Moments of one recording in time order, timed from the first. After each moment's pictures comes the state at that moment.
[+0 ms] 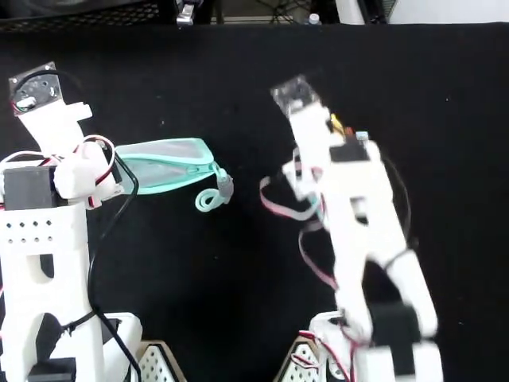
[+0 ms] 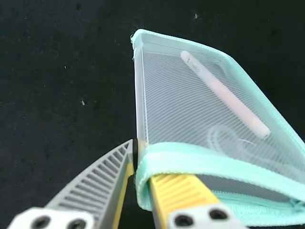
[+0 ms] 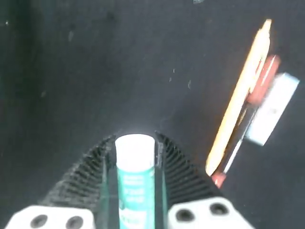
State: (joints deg) left arm -8.7 -34.5 10.5 92.9 17.6; right arm -5.1 -17.5 36.9 58.1 23.0
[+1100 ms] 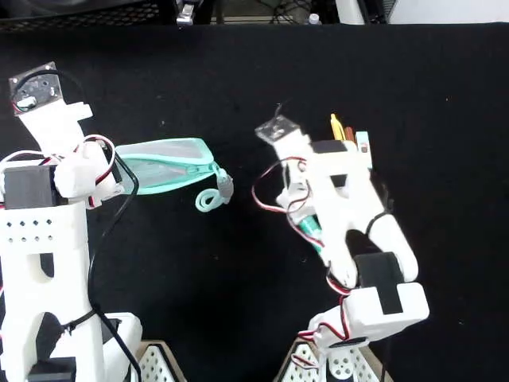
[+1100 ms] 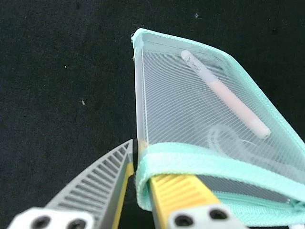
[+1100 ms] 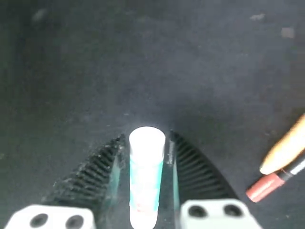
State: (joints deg) left arm -8.7 -34.3 10.5 92.9 17.6; right arm -7.6 4.4 28.1 66.7 30.8
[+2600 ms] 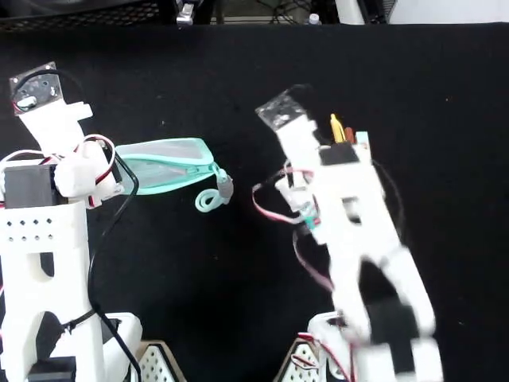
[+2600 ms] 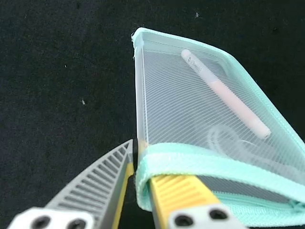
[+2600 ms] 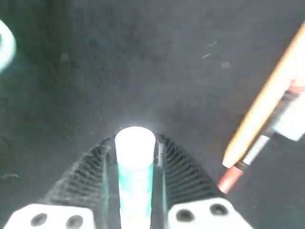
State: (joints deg) left arm -8.8 -34.1 10.5 92.9 17.6; right arm -7.6 -21.5 34.7 63.0 23.3
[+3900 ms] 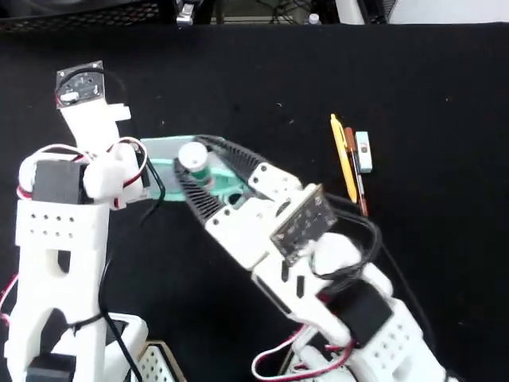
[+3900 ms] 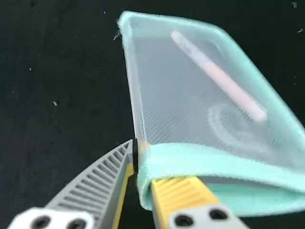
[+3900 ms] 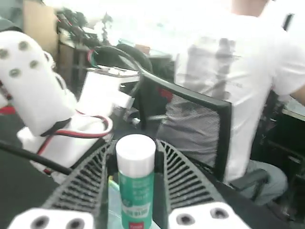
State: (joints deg) left arm 0.6 -33.8 10.5 92.8 17.6; right arm -43.3 -68.2 48.0 28.4 10.9
